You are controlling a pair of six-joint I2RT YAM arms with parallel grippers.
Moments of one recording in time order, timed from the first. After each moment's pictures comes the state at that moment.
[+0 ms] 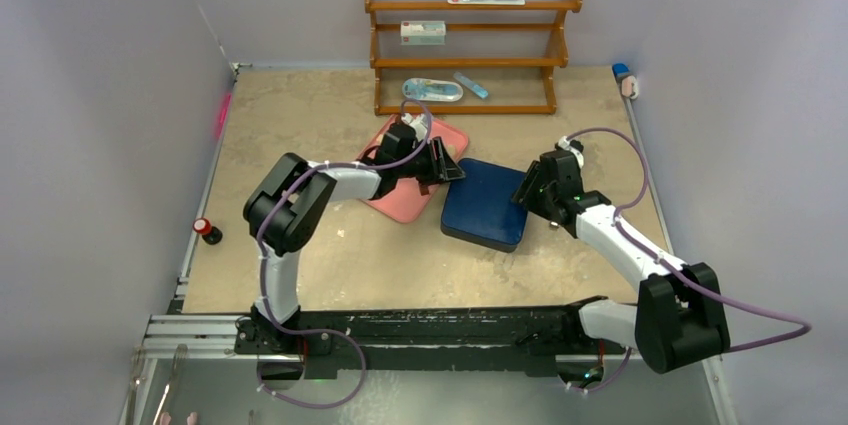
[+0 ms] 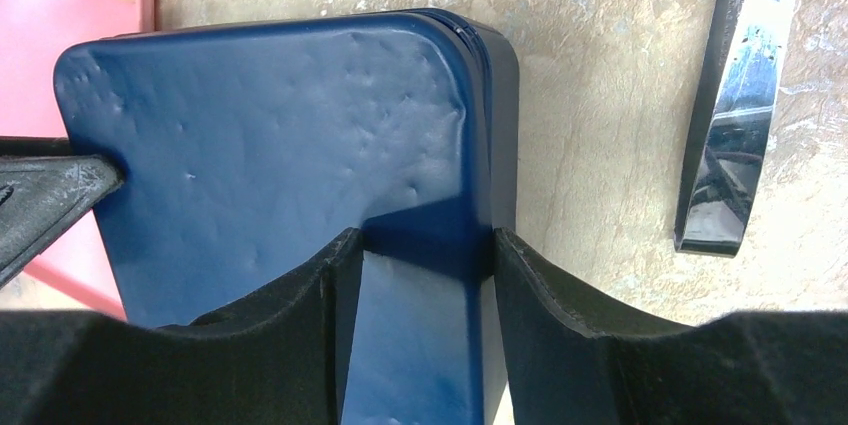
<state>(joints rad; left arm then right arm) -0.60 1.99 1.11 0.39 0.42 -0.82 0.27 1.22 0.66 -0.30 0.08 0.70</state>
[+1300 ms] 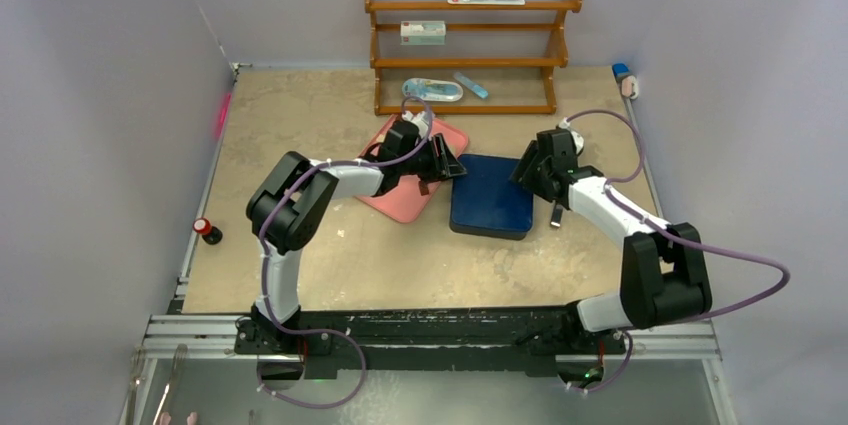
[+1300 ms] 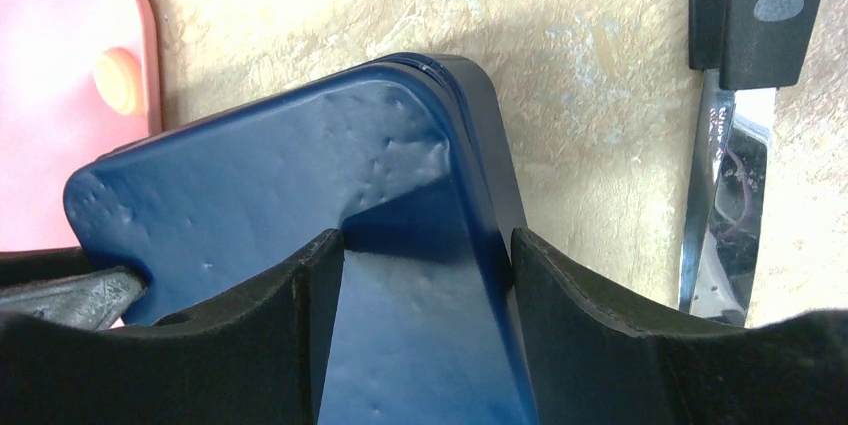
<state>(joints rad) -0.60 2.02 1.15 0.35 0.39 -0.83 0.23 1.42 0.82 -0.30 0.13 0.70</state>
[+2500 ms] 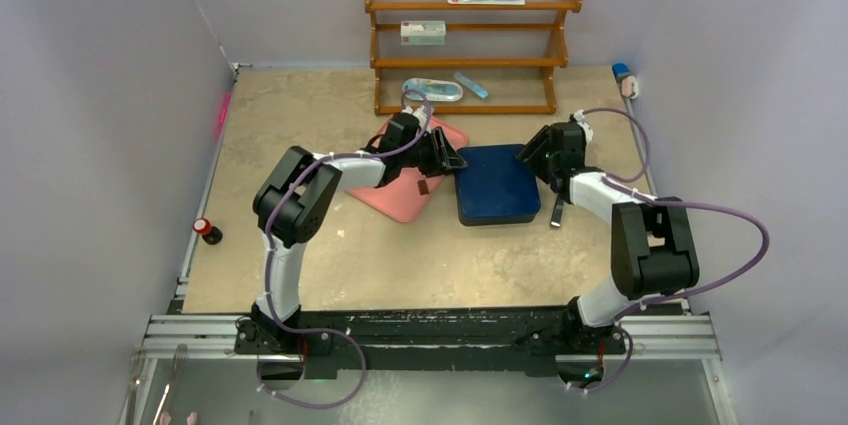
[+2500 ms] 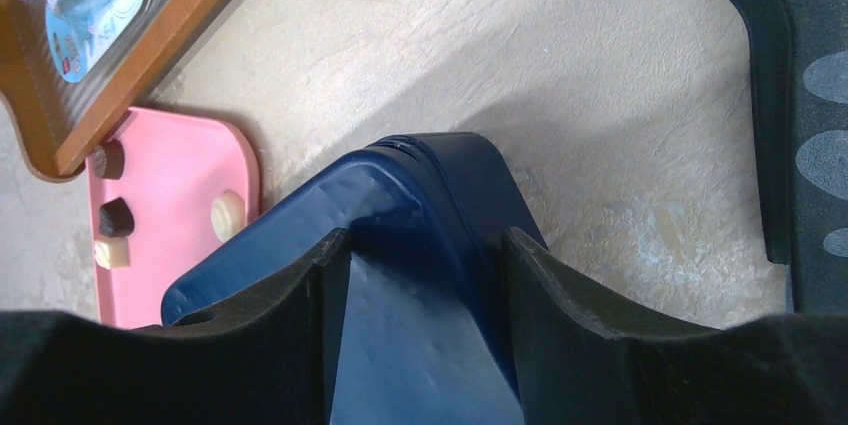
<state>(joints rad) -0.58 2.08 1.25 0.30 0.42 -0.87 0.13 1.60 0.81 0.06 0.01 0.78</state>
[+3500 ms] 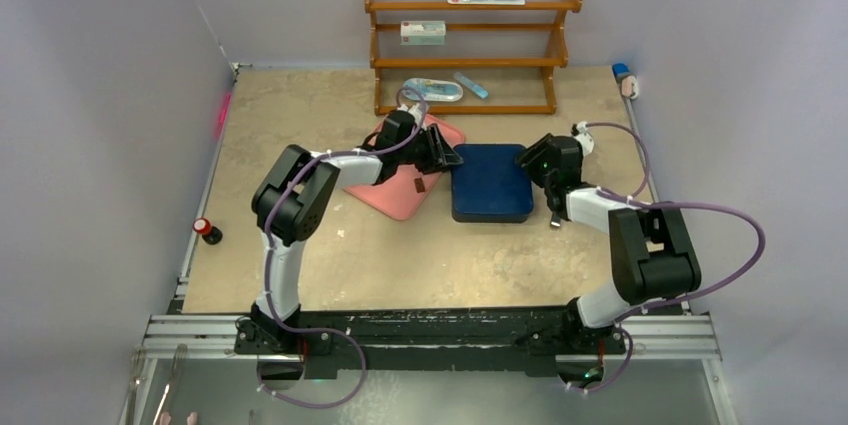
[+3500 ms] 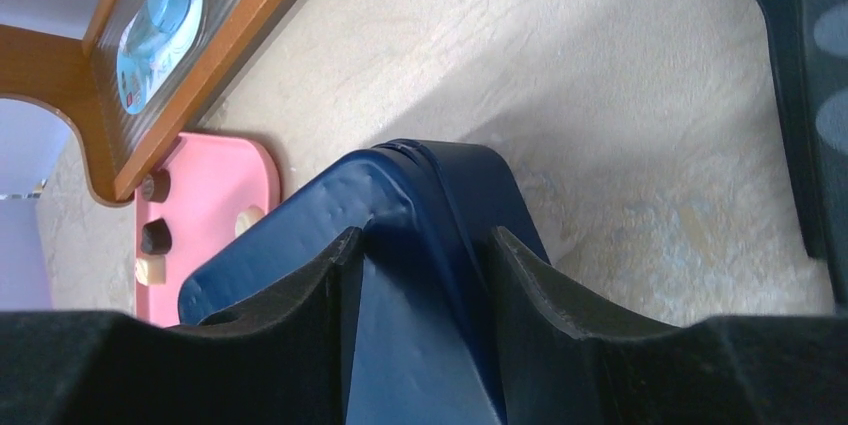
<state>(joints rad) -0.56 2.09 1.26 0.29 0.44 -0.88 0.16 1.58 0.66 0.31 0.06 0.86</state>
